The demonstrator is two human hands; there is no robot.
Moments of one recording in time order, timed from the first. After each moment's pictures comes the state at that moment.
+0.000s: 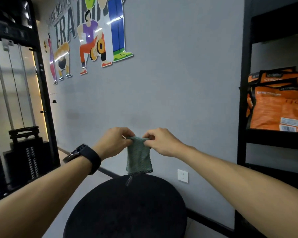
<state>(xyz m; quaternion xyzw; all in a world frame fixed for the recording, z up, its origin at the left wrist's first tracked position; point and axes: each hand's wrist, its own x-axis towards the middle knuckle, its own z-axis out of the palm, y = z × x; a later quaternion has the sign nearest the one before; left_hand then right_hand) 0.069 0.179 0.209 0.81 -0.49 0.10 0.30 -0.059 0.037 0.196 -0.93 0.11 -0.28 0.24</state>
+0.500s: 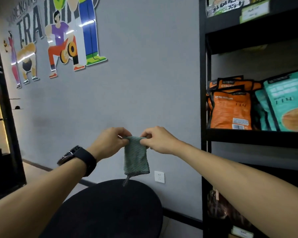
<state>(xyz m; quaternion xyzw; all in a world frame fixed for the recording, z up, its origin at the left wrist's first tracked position) 0.009 0.139 0.218 0.77 -0.54 0.08 0.33 -0.133 0.012 0.210 -0.91 0.17 -0.29 0.25</state>
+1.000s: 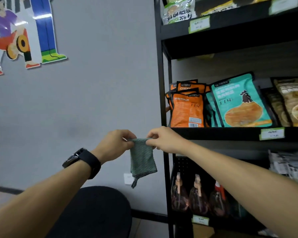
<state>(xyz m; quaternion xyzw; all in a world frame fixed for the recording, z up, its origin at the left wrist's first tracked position) -0.081 0.069 0.209 0.70 -0.63 0.02 0.33 -0.248 -0.041 0.201 -0.89 0.26 -0.31 0.23</state>
